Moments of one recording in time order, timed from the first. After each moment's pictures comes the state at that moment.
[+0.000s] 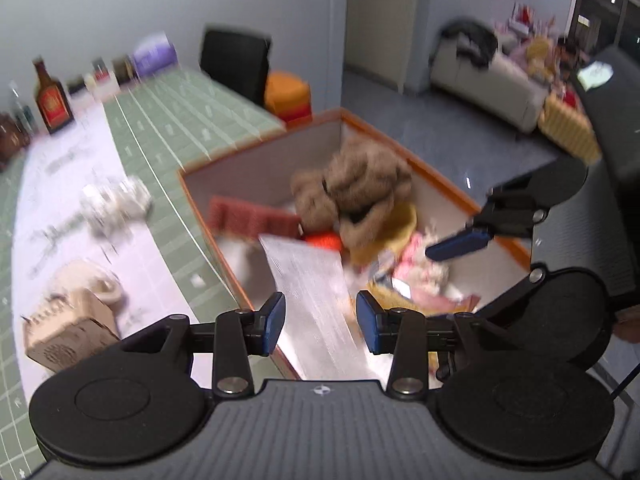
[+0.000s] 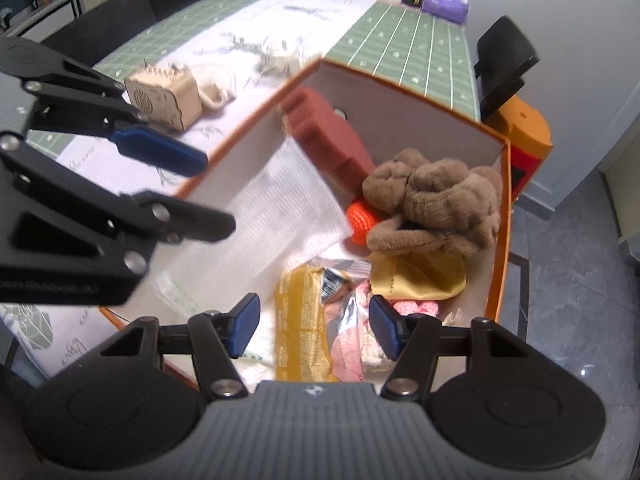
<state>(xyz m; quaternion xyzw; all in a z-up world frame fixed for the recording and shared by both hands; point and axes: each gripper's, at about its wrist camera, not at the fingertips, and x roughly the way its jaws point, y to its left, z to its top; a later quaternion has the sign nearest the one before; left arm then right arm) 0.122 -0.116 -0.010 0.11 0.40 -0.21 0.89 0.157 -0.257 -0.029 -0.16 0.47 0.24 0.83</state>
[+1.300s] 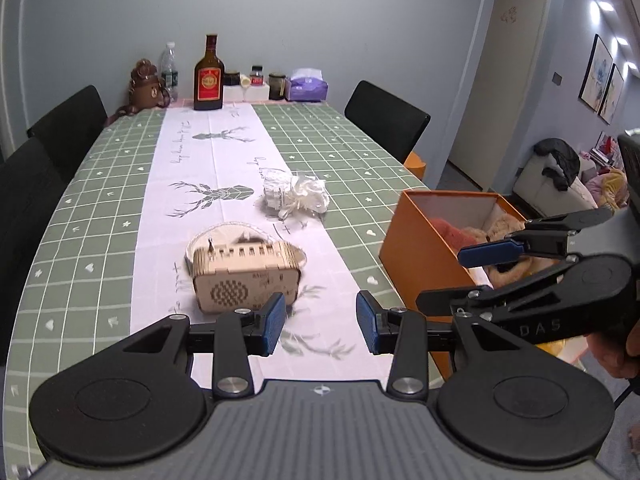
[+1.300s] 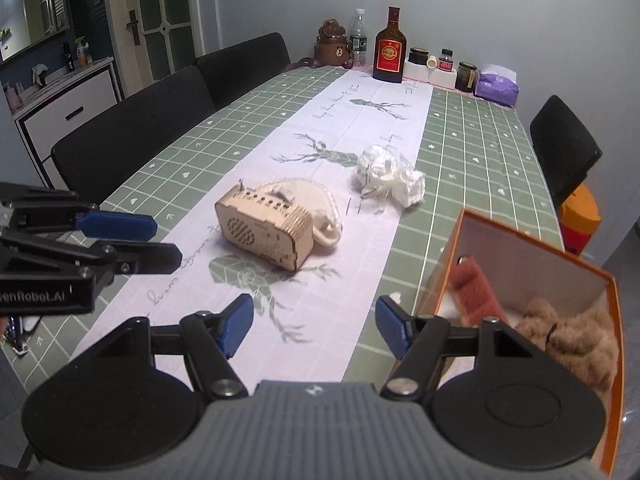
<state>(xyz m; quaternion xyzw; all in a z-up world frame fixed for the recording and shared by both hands) 0.103 0.076 0.006 -0.04 0.35 -0.09 0.93 0.171 -0.115 0.008 -0.11 0.39 0.30 0.87</state>
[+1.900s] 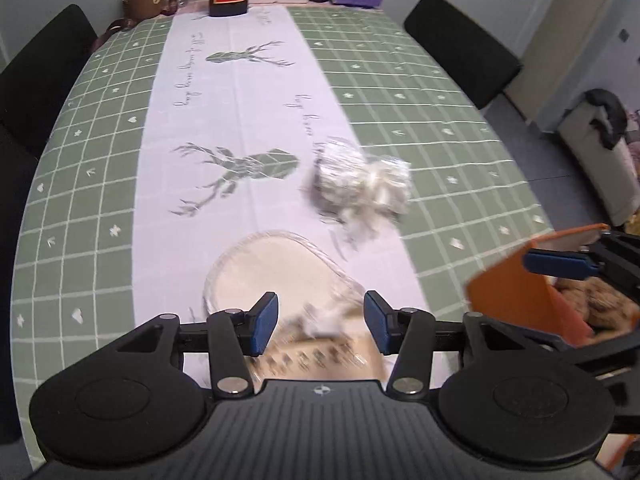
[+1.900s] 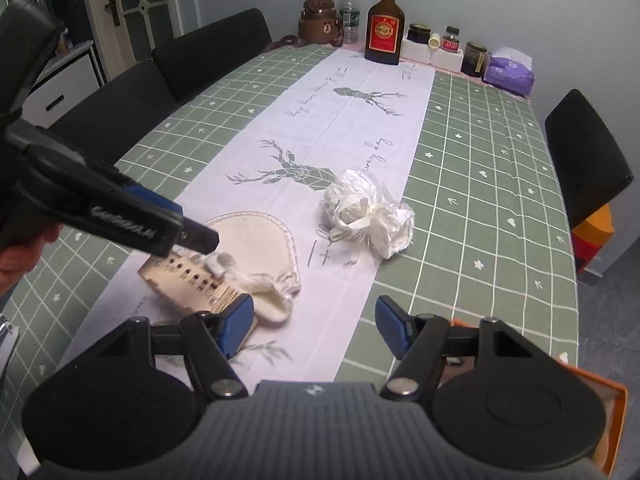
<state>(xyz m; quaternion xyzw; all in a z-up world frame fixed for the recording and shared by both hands) 0.309 0.115 -0.024 -0.04 0.52 -0.05 0.85 0.318 -0.071 -0.007 -0.12 0.44 0.29 0.84</state>
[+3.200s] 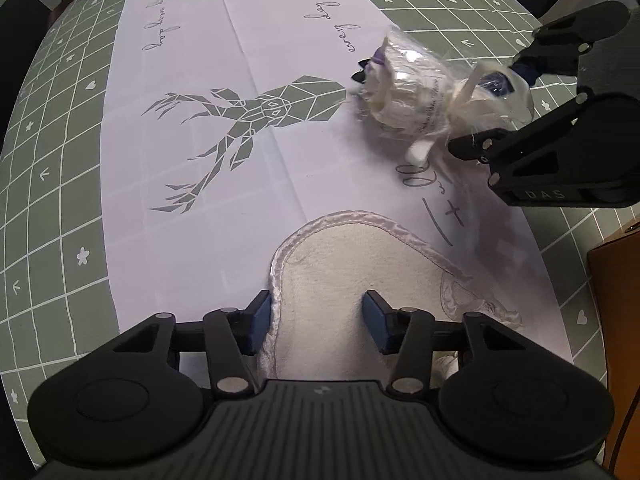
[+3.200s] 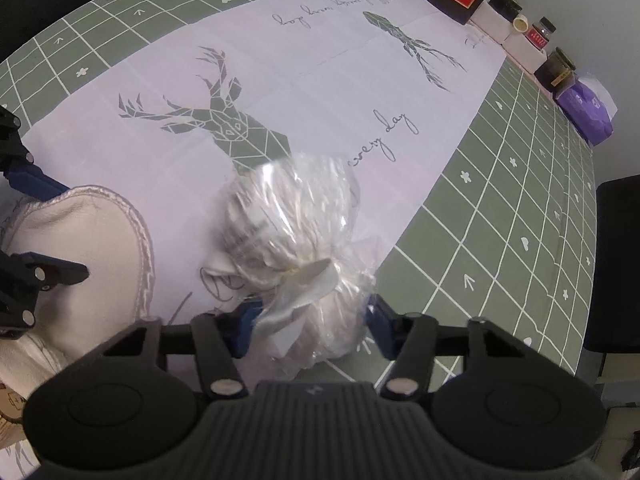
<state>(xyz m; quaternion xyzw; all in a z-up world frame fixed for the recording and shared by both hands) 0.376 0.129 -0.117 0.04 0.60 -0.06 0.79 0.479 0.022 -0.114 -0.33 0.48 0.31 0.75</state>
